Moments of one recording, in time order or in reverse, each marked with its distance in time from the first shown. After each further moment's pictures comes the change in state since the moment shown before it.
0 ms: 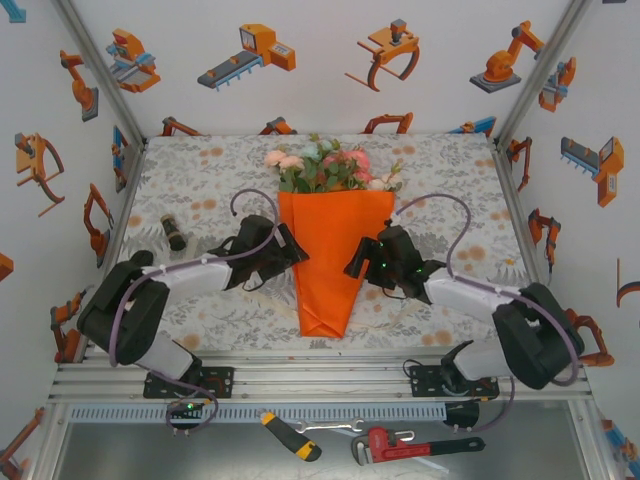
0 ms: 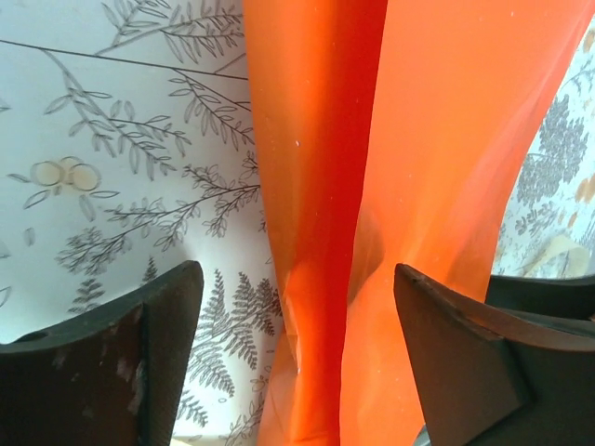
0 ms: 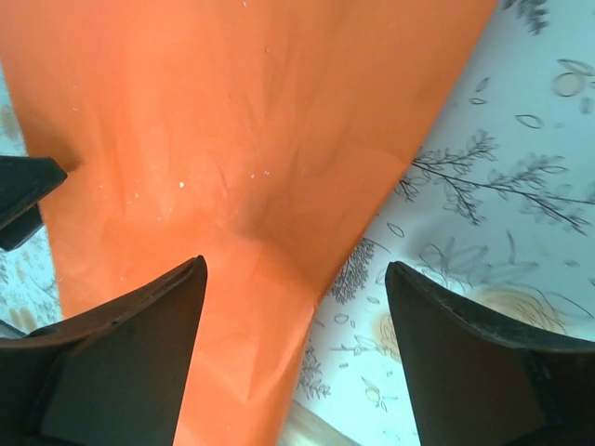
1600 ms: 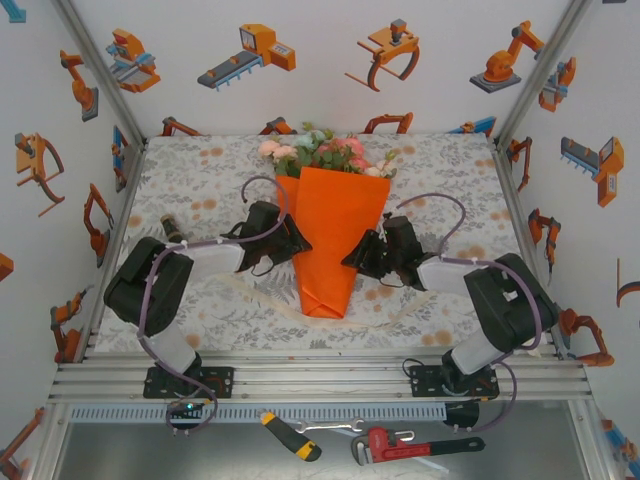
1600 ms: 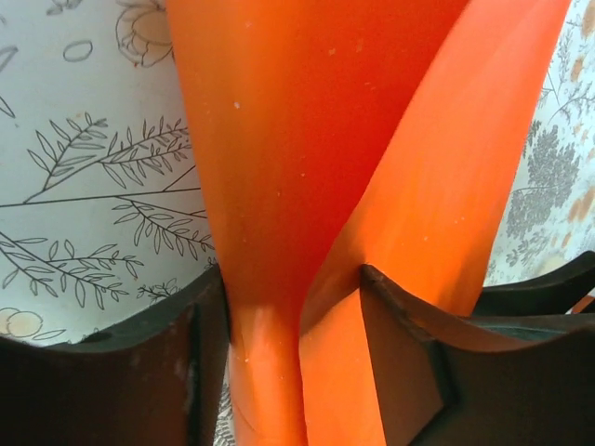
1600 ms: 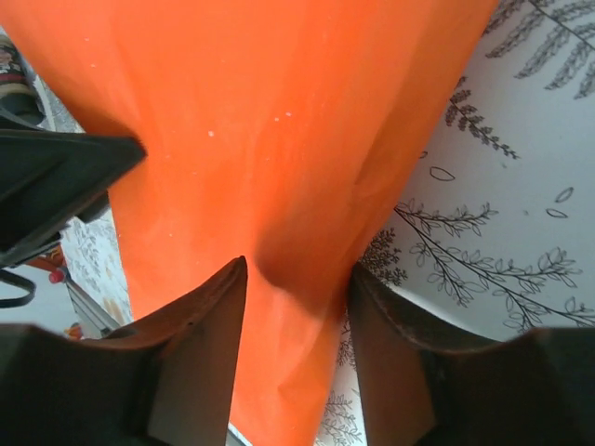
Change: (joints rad) left arm 0.041 0.228 0.141 0.091 0.101 0.028; right arm -0.112 0.257 0.025 0.299 -0.267 0.084
